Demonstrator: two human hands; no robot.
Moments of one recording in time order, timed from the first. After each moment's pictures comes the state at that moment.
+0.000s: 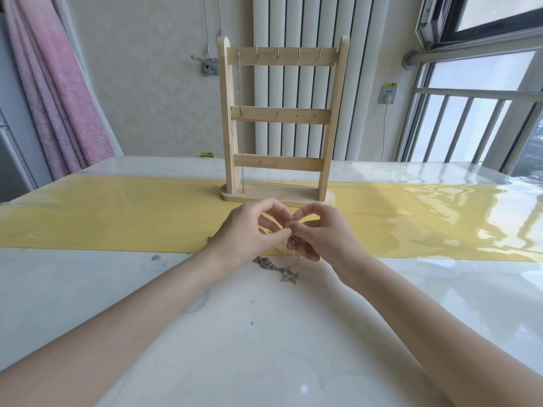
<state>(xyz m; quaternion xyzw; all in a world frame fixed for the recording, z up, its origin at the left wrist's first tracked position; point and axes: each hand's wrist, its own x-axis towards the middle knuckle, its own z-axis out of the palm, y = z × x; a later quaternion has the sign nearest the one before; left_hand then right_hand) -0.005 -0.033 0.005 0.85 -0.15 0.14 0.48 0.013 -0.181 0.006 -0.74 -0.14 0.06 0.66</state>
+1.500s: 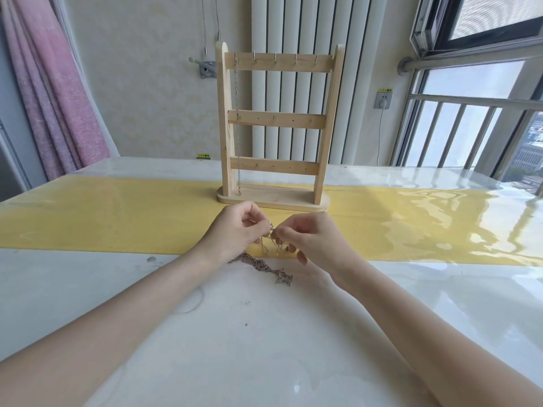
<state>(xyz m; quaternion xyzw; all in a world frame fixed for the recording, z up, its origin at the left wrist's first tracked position) -0.001 -0.028 0.004 0.80 -0.07 0.13 0.58 0.018 -0.180 0.002 -0.80 -0.22 0.02 0.56</state>
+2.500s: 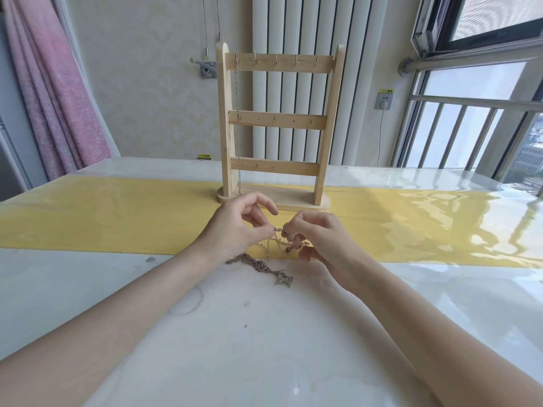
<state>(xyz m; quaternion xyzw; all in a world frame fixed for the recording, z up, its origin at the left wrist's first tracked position) -0.007 -0.027 0.013 0.83 -0.12 0.17 0.52 0.016 -0.187 0.009 -0.73 -0.16 0.08 0.66</state>
